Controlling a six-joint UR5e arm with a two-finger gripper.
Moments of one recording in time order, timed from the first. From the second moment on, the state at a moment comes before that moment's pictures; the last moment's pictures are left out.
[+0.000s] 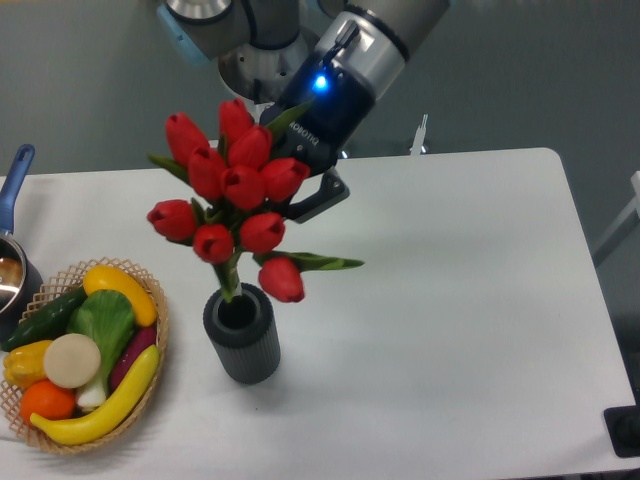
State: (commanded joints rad) arm 2.66 -1.65 -1.57 -0.96 0.50 0.93
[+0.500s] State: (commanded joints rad) arm 2.91 -1.73 -1.57 -0.96 0.51 1.00
